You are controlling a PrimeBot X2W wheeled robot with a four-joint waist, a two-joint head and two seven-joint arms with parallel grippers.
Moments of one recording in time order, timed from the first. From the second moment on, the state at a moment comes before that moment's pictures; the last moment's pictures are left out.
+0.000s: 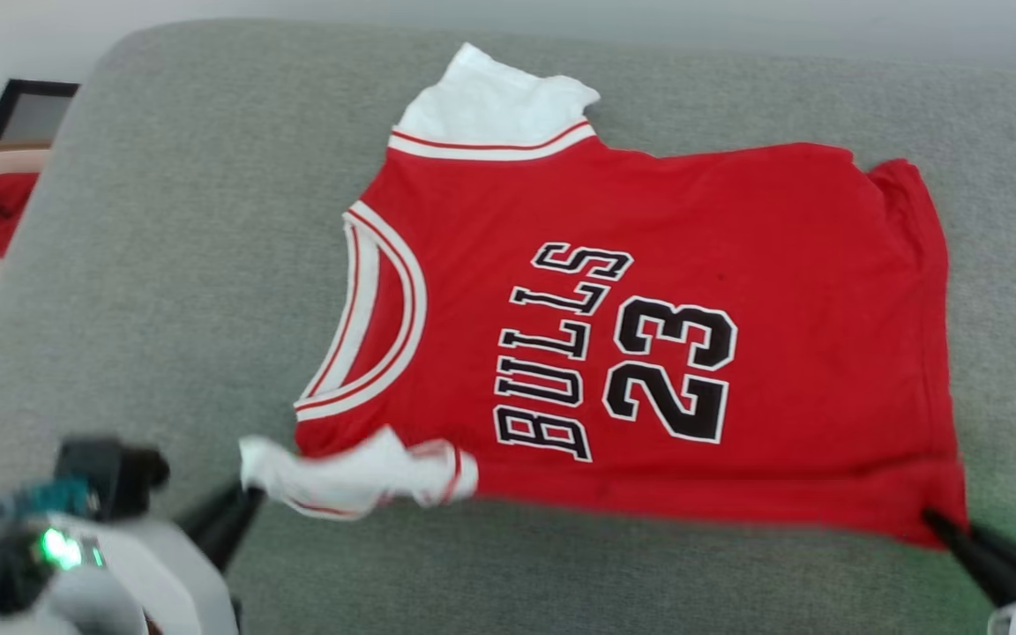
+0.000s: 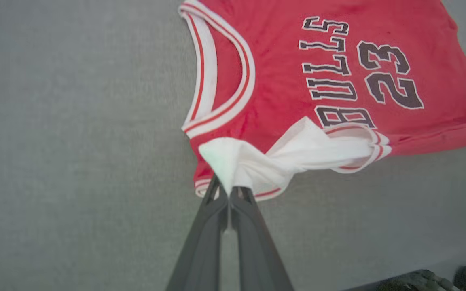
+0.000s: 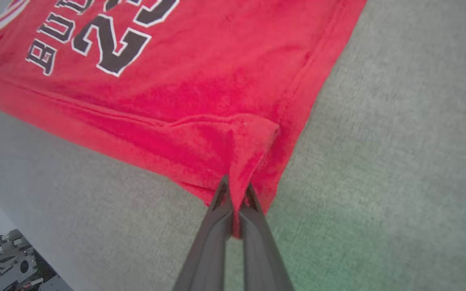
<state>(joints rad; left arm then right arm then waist) -0.57 1.19 -1.19 -0.42 -1.38 0.49 -0.15 0.13 -0.61 0.12 -0.22 0.66 0.13 0.42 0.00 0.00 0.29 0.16</state>
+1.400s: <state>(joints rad) -0.97 0.85 -1.16 0.26 -1.31 0.05 0.15 -0.39 -0.57 0.22 0.02 0.59 0.13 0.62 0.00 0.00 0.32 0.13</state>
